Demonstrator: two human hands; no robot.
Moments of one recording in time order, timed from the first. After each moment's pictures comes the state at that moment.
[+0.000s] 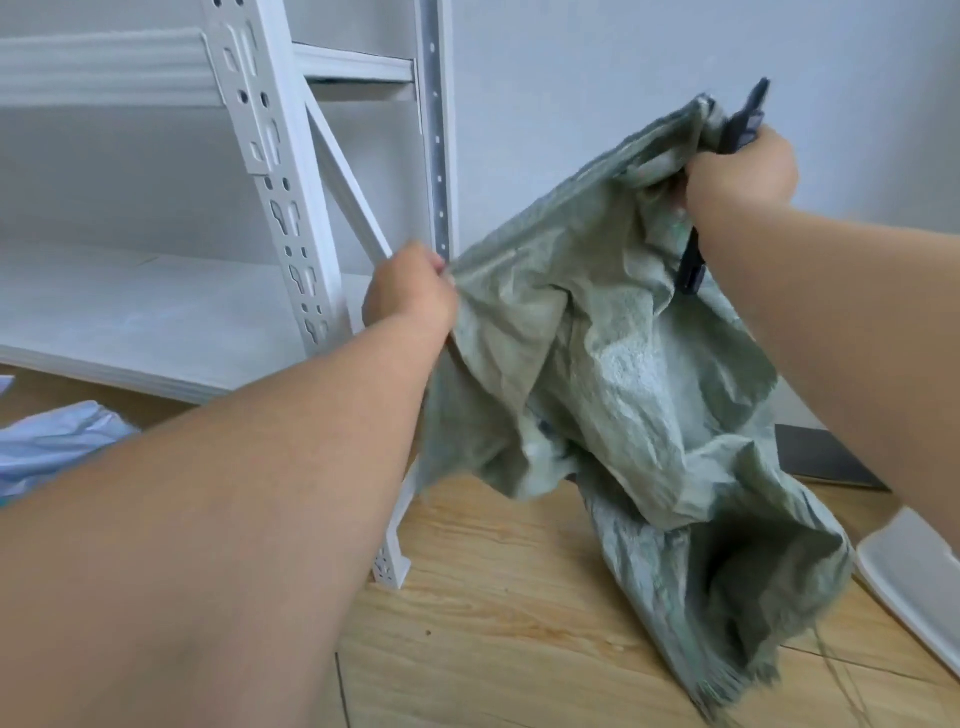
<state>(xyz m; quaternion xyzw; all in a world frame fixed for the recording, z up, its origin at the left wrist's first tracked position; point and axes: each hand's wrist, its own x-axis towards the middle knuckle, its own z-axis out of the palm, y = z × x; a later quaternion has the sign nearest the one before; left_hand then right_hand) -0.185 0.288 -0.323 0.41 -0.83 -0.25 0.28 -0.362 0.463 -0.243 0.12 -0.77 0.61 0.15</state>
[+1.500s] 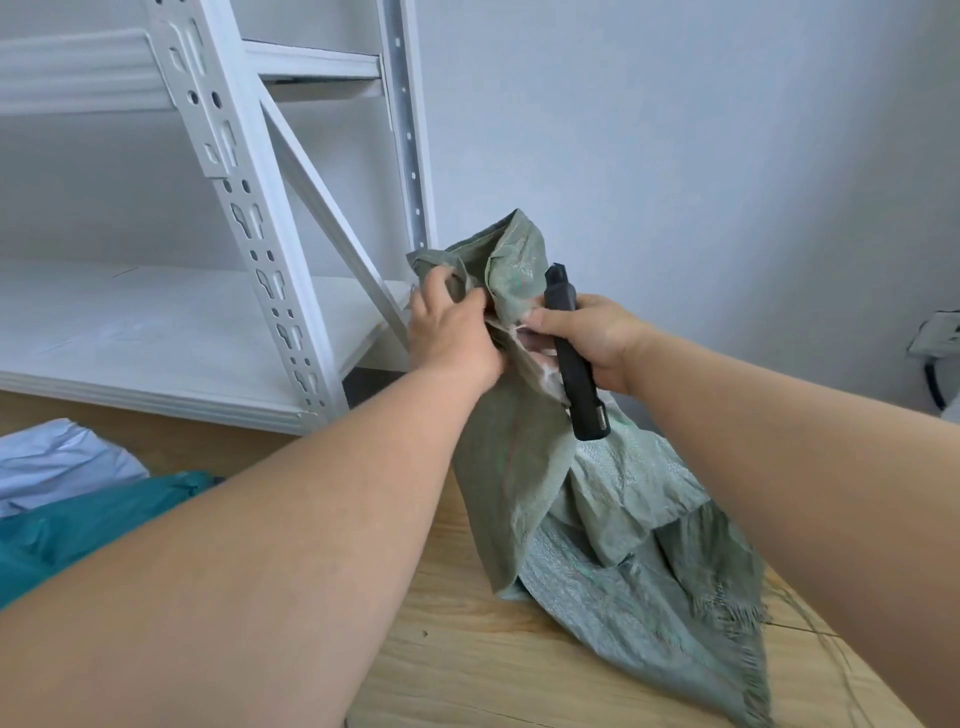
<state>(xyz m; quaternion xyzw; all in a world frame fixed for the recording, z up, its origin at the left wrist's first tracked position) -0.205 0.341 -0.362 0.31 -0.91 -0.15 0.25 -0.289 0.455 -0.343 0.23 -0.61 0.68 -0.34</state>
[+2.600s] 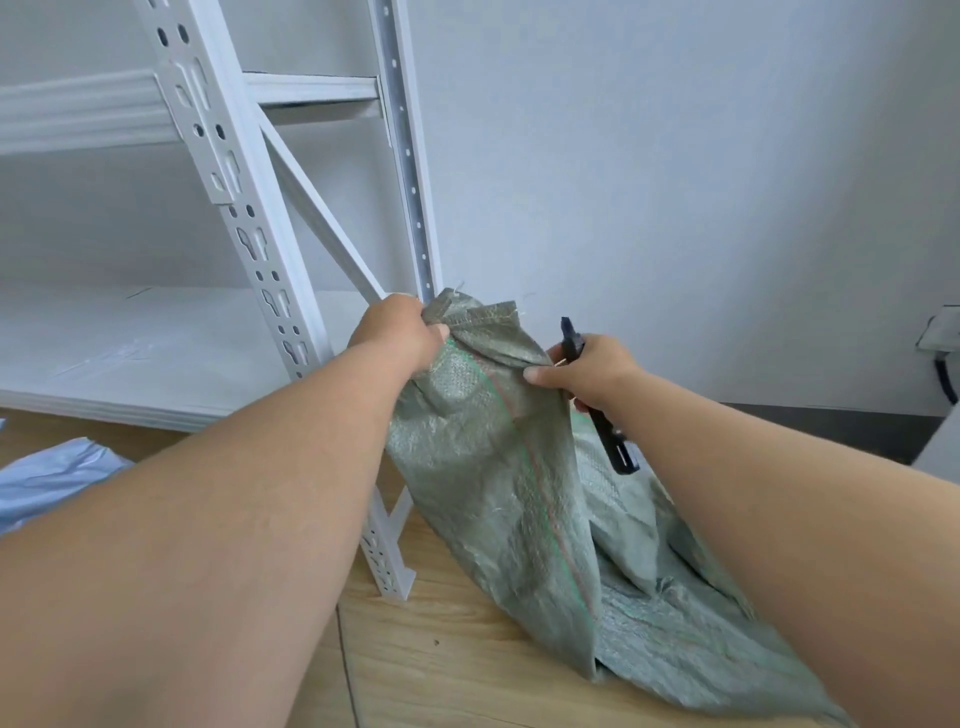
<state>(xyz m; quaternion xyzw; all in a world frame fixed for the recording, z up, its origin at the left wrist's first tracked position) -0.185 0.295 -0.332 0.40 -0.88 -0.18 0.17 -0.300 0.462 -0.374 0.23 -0.82 0.47 -0.20</state>
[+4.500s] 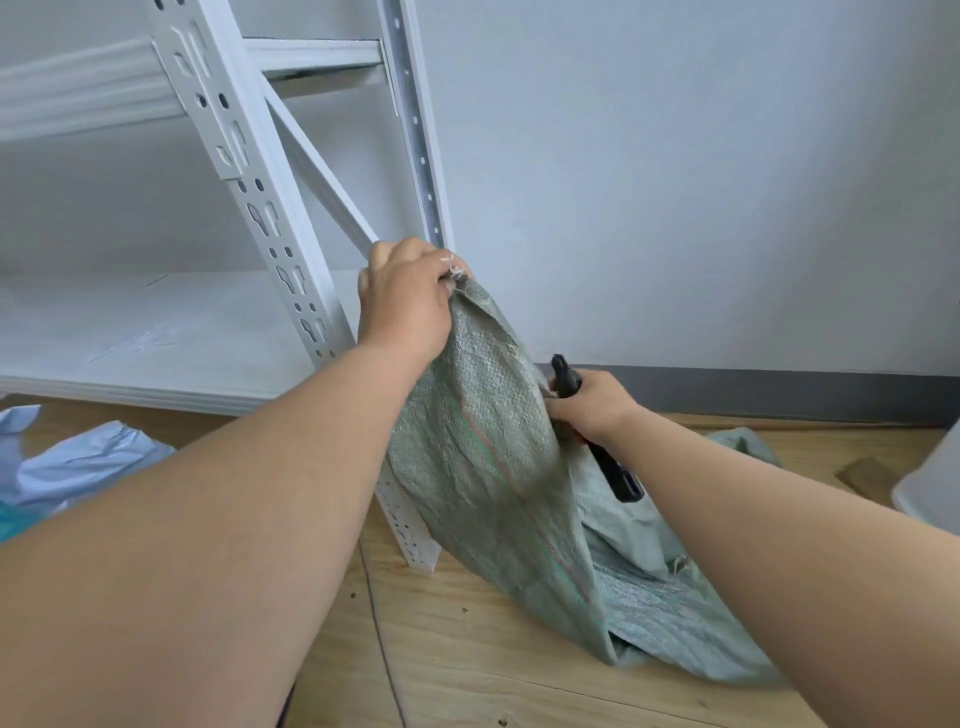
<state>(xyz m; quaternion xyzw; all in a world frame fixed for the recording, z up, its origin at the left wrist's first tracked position) -0.176 0.285 -0.351 0.24 -0.90 -0.08 0.36 -0.282 0.451 -0.446 0.24 -0.79 0.51 -0.24</state>
